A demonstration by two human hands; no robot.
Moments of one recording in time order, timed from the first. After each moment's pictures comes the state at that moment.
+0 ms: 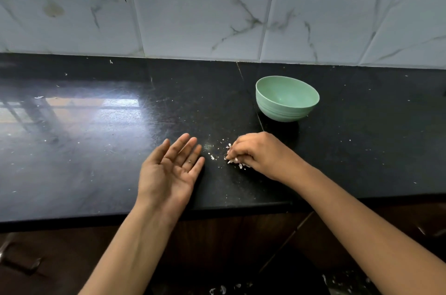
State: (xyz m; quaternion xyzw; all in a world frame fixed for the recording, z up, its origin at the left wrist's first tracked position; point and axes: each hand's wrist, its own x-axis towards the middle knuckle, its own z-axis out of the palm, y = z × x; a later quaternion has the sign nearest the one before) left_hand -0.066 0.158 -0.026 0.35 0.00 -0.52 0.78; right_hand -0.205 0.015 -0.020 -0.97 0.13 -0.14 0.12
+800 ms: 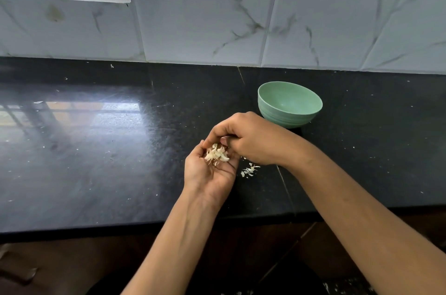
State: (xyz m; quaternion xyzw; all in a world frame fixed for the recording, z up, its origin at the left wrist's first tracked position) left_hand -0.094 0.103 -0.024 0.15 0.10 -0.59 0.79; right_hand -0.176 0.049 0.057 -0.94 0.23 -0.06 0.24
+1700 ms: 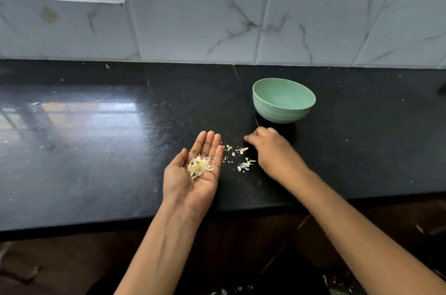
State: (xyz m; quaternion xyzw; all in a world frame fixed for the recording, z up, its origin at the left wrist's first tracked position) left_hand -0.090 0.137 -0.022 0.17 0.09 -0.58 0.79; right_hand -0.211 0.004 -0.032 -0.92 0.38 -0.11 0.04
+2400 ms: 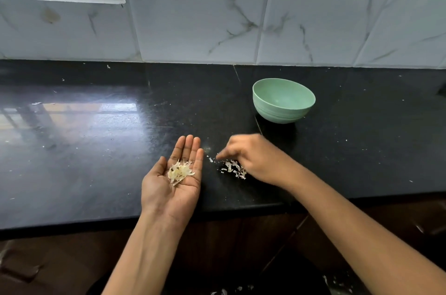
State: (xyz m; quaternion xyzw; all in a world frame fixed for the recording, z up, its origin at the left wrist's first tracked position) left_hand -0.078 0.161 -0.020 0.16 0.11 -0.53 0.83; right_hand -0.200 0.026 -0.014 -0.96 0.16 -0.14 0.19
